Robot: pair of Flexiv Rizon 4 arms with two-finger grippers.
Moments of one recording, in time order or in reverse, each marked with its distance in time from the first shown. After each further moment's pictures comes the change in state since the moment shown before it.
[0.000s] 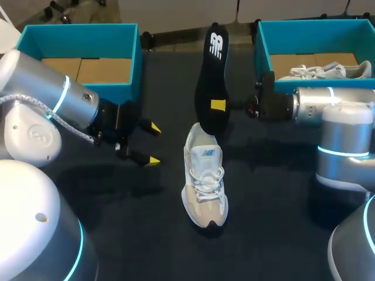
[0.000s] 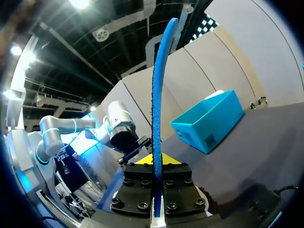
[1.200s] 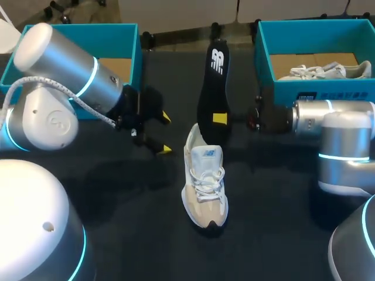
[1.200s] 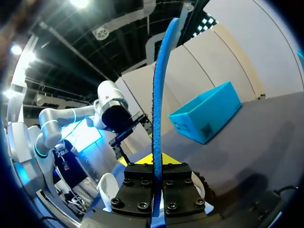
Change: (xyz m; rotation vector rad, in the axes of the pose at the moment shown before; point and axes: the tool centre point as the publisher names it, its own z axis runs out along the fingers) left arm -0.023 -0.028 0.009 -0.156 -0.033 -0.015; right arm -0.016 -0.040 -0.006 0.013 0.000 0.002
